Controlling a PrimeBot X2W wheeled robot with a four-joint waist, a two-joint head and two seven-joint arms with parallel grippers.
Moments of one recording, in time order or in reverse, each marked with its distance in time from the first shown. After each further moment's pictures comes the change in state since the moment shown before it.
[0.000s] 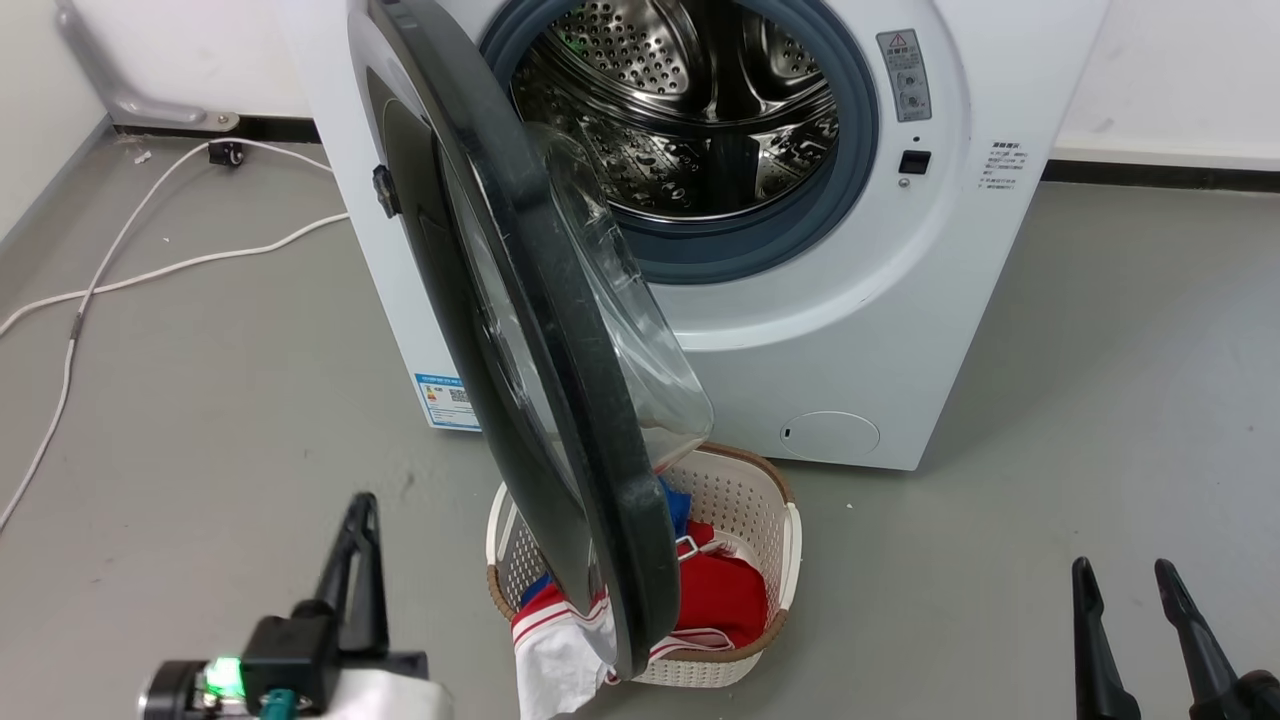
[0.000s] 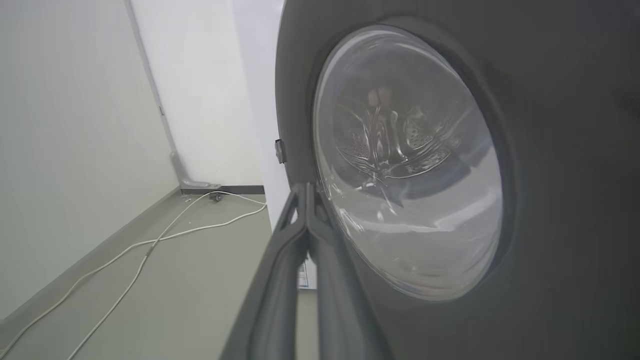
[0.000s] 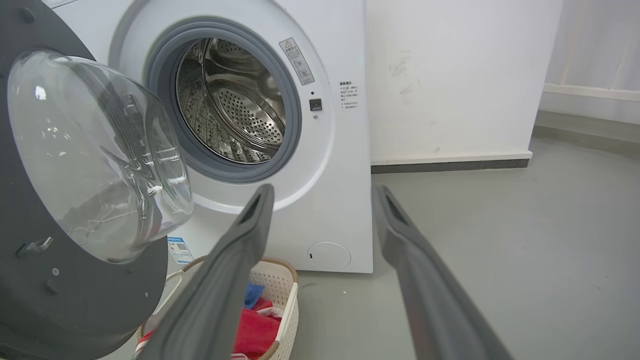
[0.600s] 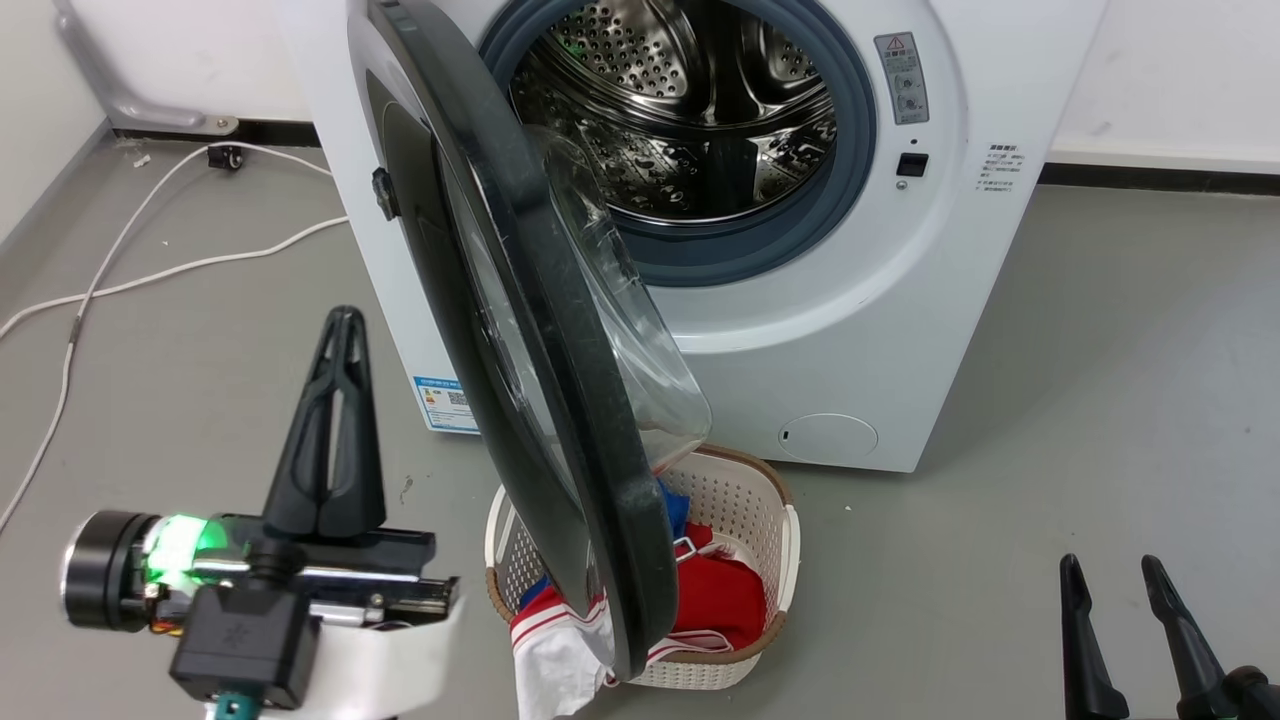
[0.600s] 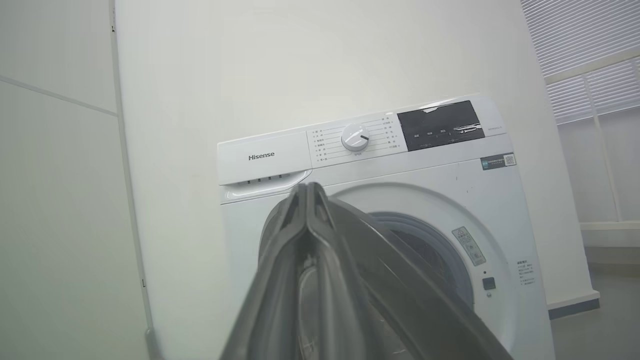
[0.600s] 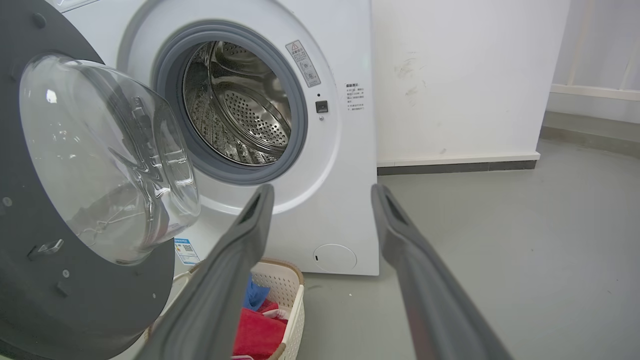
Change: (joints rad) left arm -0.124 0.051 -0.062 -0.387 0.060 -0.009 0.000; right arm -0.007 0.001 0.015 0.003 0.012 0.000 0.000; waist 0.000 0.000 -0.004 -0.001
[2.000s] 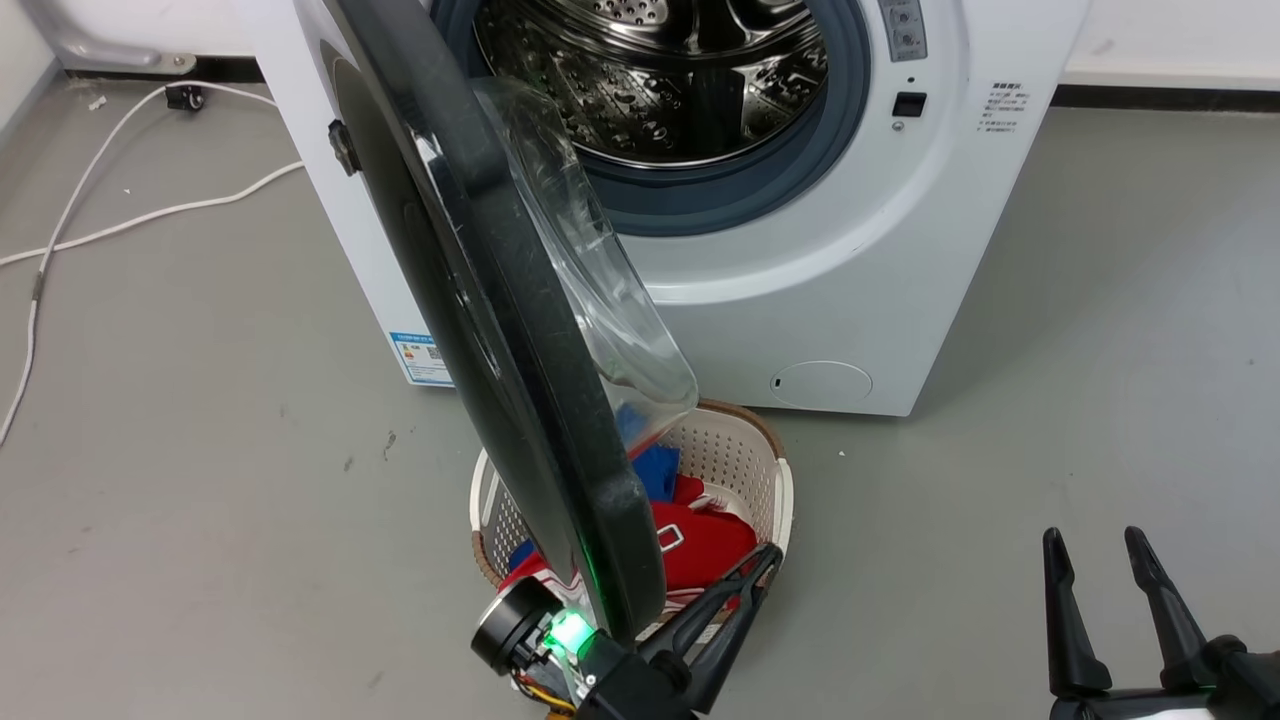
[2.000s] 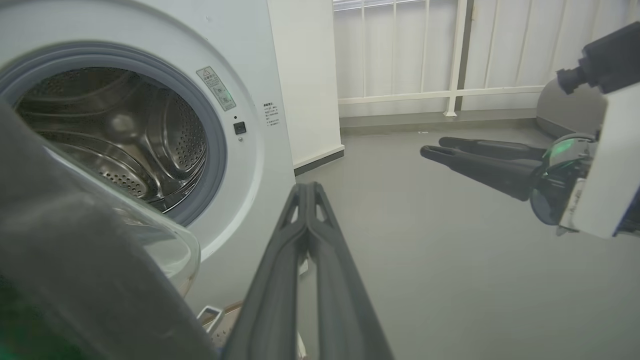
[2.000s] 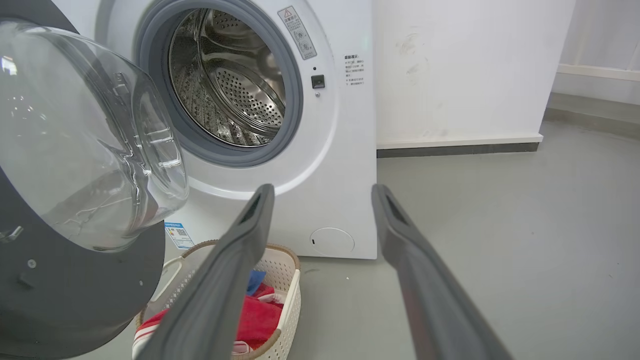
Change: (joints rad) left arm -0.023 0.004 -0.513 0.346 -0.062 -0.136 0.000; right arm -0.053 0.000 0.017 0.026 -0.024 0.000 0.000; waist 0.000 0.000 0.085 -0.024
